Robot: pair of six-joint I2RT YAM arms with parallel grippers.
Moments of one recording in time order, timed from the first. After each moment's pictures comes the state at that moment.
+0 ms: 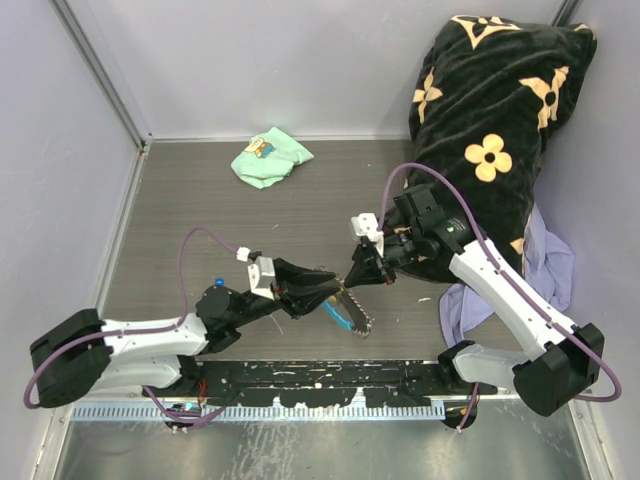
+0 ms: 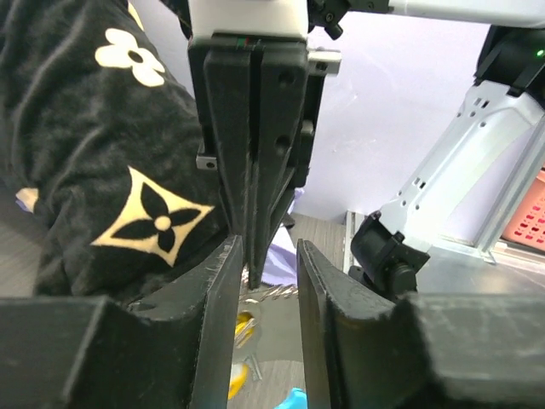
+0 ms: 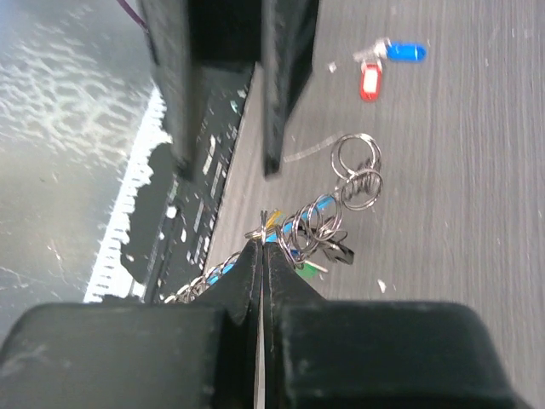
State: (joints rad) left arm -1.07 1.14 0.32 1.23 0.20 -0.26; right arm 0.50 1.18 1.10 -0.86 -1.17 -0.82
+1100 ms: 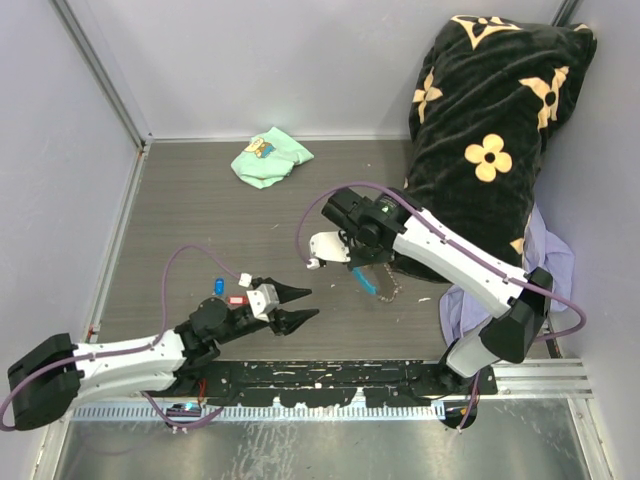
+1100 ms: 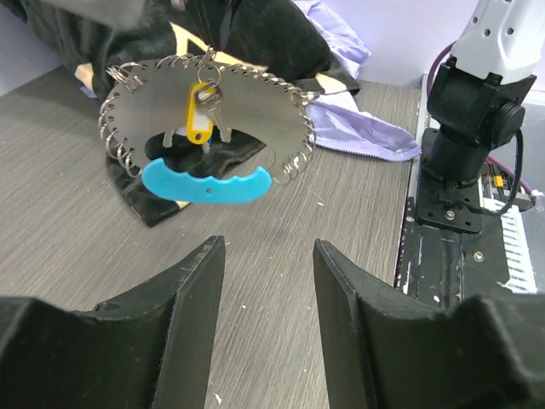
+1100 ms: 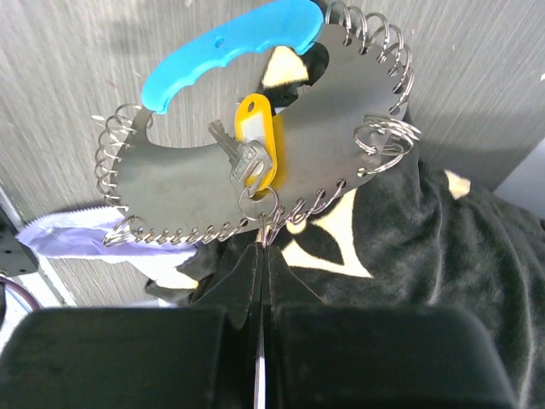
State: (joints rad) left arm -1.07 0.82 0.14 0.80 0.14 -0.02; right arm 0.87 1.53 1.55 -1.37 0.24 -0.87
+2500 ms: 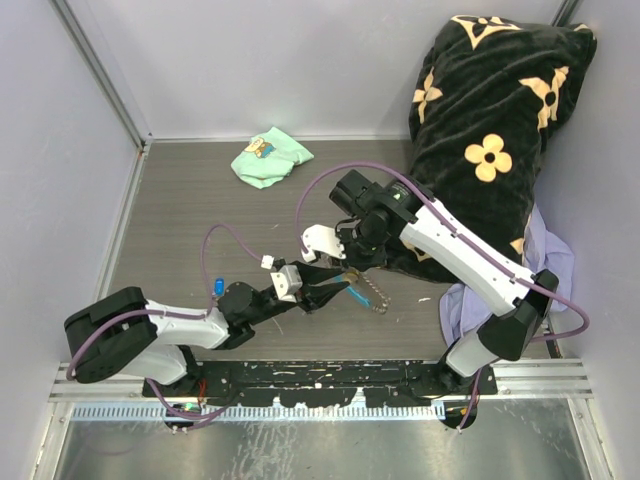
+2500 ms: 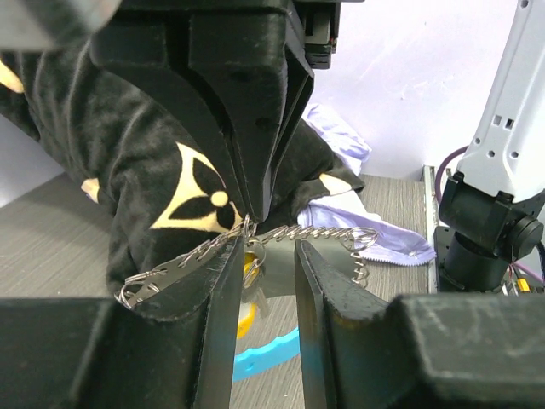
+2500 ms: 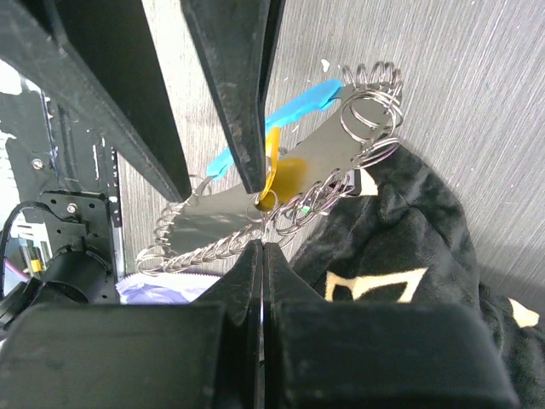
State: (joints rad) left arm -1.07 1.37 0.35 1.34 0.17 -0.01; right arm 0.83 1.54 1.69 -1.45 -0.22 -0.89
